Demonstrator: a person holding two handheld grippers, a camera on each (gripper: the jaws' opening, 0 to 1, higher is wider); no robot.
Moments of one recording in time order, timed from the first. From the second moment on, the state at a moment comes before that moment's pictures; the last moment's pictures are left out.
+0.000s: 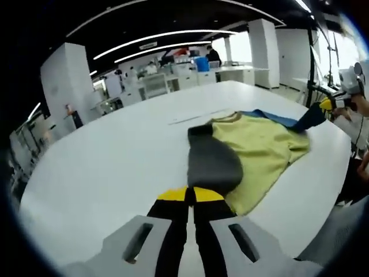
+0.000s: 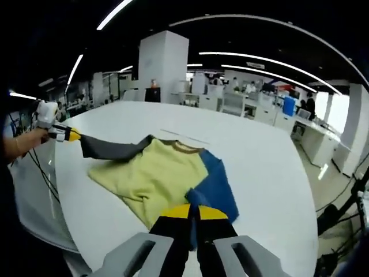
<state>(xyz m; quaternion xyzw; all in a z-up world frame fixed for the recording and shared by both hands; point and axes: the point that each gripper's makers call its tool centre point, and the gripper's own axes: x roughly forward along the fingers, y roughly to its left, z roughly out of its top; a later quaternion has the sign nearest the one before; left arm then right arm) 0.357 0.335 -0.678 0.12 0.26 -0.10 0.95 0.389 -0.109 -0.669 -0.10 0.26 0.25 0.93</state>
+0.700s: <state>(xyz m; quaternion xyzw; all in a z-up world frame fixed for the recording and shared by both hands) 0.408 0.436 -0.694 0.05 0.27 0.07 0.96 0.438 -0.226 -0.711 -0.02 0.34 0.08 0.94</state>
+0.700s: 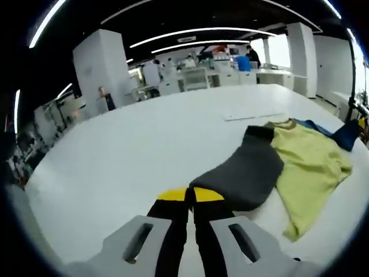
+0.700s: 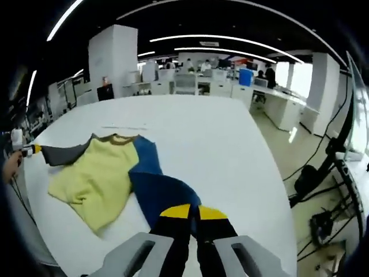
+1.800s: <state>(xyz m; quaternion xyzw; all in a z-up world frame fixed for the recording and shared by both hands) 0.425 0.520 -0.769 0.14 0.40 0.11 0.90 0.468 -0.323 -0.772 -0.09 0.43 -0.03 0.90</state>
